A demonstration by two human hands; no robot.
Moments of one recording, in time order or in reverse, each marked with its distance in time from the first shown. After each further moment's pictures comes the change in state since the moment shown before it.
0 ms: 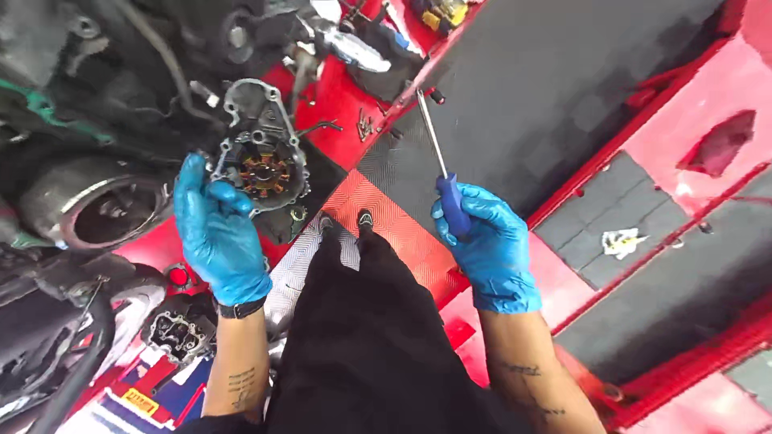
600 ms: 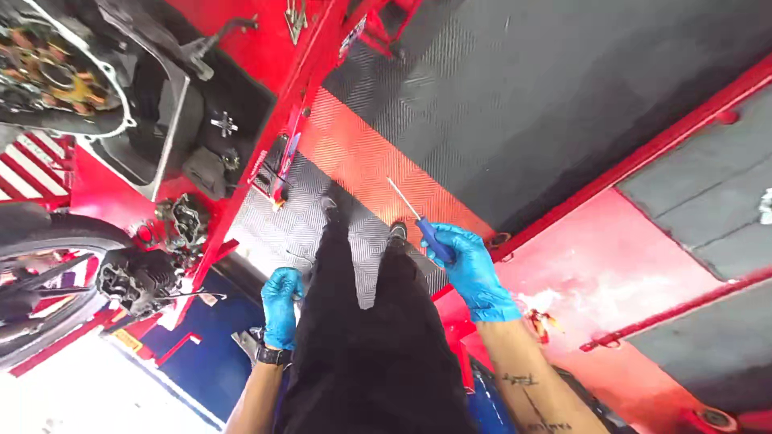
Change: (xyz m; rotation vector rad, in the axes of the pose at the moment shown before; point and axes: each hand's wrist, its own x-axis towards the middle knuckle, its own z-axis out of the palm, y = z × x) left_hand -0.350 -0.180 -0.005 0.761 0.137 -0.564; right_hand -0.086 0.166 -0.306 -0.076 0.145 0.406
